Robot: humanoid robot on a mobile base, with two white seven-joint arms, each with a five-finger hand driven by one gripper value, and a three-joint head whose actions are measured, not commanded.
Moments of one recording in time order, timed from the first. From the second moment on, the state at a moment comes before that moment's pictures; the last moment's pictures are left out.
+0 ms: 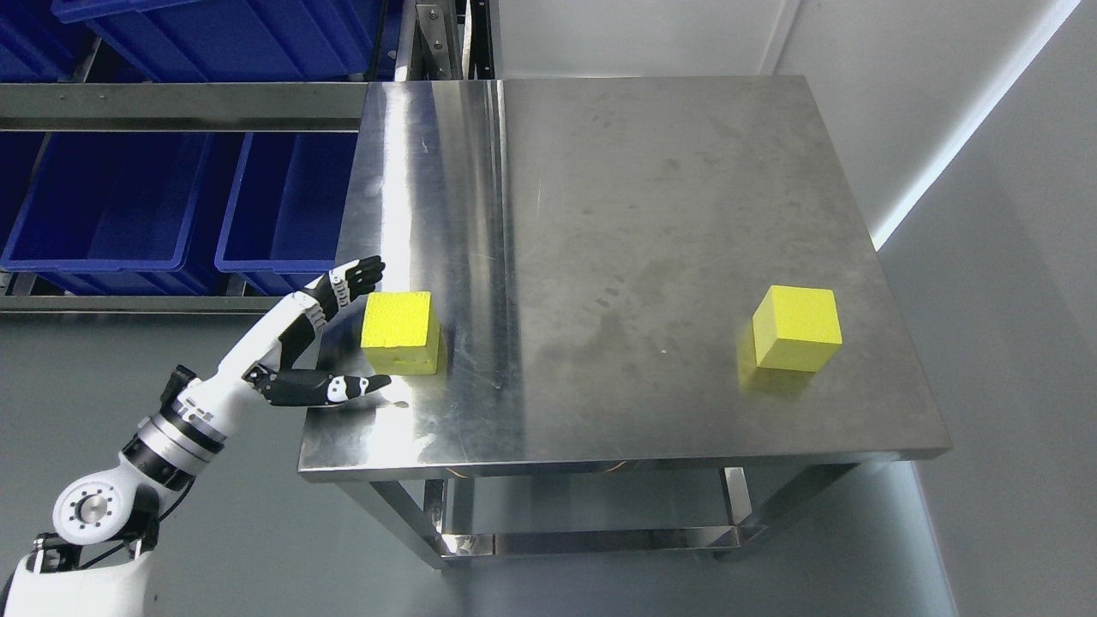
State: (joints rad) left arm -0.11 0.23 0.13 -1.62 0.13 -0.21 -0.79; right arm 0.00 0.00 -0.09 0.00 0.00 -0.10 0.02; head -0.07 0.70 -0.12
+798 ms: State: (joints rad) left arm -0.18 0.21 0.10 -1.59 0.13 -0.17 -0.81; right arm 0.00 0.00 -0.09 0.00 0.00 -0.10 0.02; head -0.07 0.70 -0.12
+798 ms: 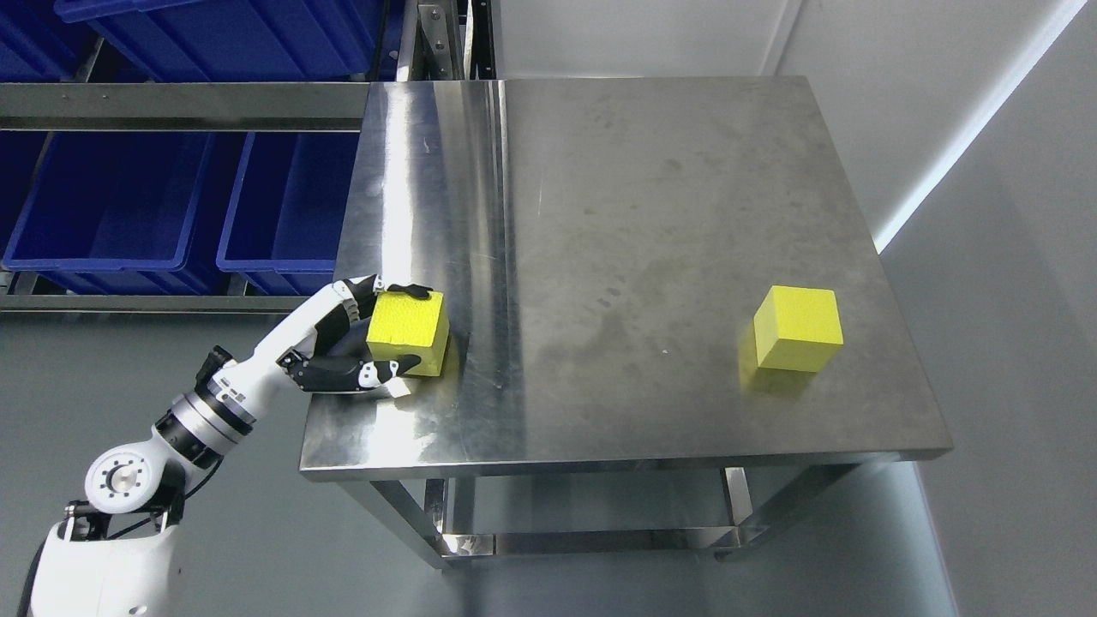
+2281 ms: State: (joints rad) left arm -0.44 0.02 0.29 -1.61 0.12 -0.20 -0.30; right arm 0.00 0.00 -0.09 0.00 0.00 -0.10 0.02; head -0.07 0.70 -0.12
